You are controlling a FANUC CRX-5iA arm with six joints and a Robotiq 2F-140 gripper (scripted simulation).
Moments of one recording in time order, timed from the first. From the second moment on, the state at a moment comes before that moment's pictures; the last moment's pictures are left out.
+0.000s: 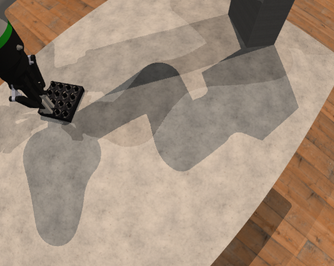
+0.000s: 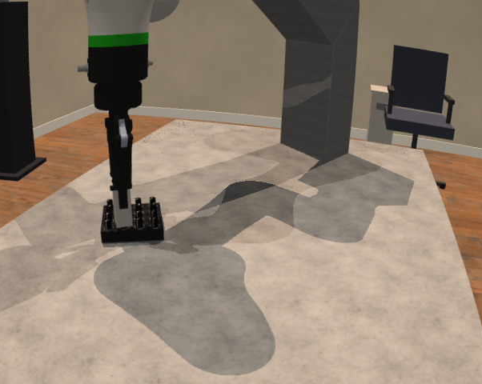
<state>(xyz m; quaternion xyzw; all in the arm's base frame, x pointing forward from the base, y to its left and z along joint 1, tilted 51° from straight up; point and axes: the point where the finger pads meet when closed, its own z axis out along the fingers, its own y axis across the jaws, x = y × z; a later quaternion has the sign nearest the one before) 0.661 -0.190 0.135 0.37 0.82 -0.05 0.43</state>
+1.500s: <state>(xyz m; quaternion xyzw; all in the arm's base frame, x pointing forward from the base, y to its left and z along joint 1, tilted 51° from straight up) 0.661 -0.190 0.135 -0.06 0.90 -0.24 0.36</state>
